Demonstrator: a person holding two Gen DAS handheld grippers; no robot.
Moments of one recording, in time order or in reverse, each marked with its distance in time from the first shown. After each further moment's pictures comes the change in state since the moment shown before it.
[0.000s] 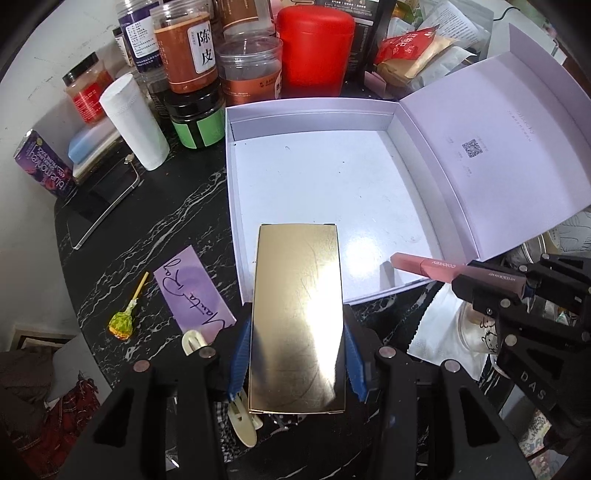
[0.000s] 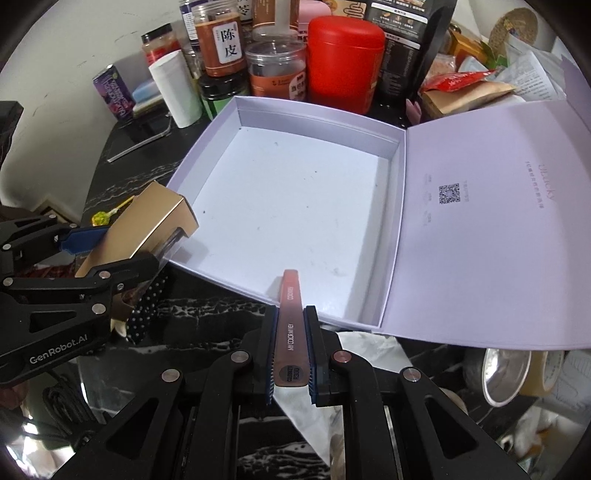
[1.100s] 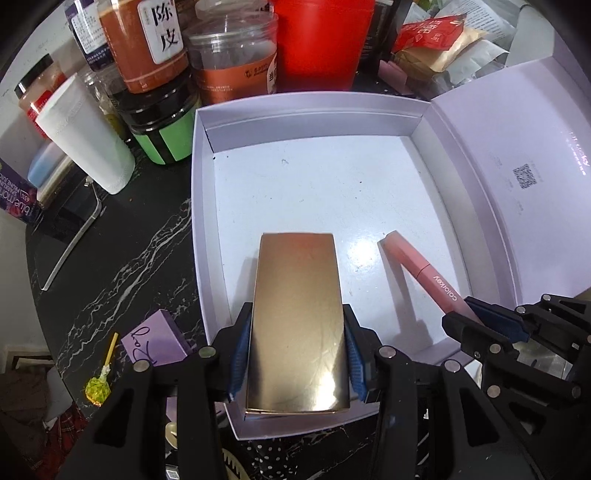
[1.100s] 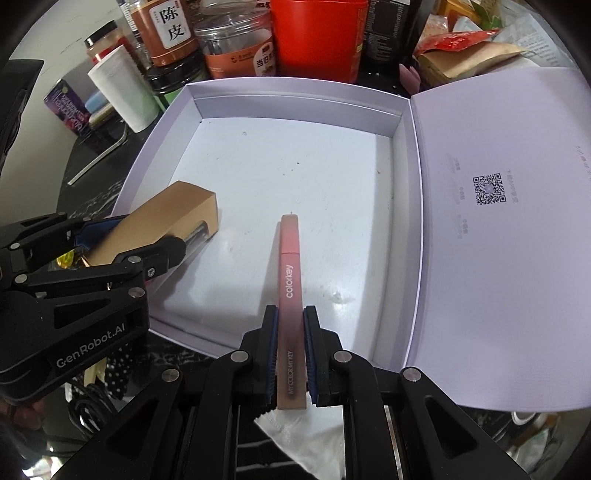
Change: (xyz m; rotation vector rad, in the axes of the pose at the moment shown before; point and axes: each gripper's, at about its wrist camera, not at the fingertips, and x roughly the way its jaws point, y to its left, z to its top) left arm 0.062 0.005 0.053 0.001 0.045 -0.012; right arm 0.057 -0.016 0.032 0.120 0.073 0.002
